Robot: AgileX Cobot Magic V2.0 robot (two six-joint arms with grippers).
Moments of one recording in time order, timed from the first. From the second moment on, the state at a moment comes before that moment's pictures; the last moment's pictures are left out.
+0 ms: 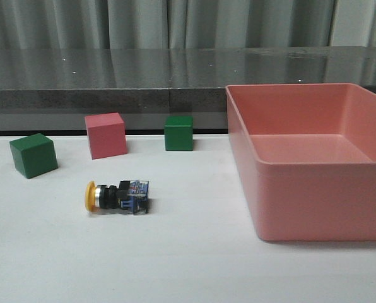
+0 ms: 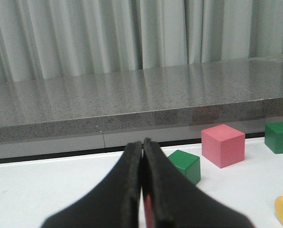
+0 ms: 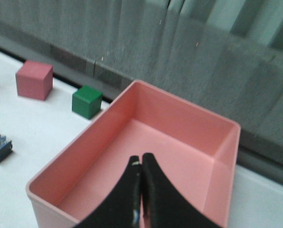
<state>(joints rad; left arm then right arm) -0.03 -0.01 0.00 0.12 0.01 -0.01 0.25 0.53 -0.47 0.32 0.22 -0.56</state>
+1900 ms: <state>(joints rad) -0.03 1.10 -0.96 -0.06 0.69 0.15 0.25 0.28 -0.32 0.33 0.21 -0.56</state>
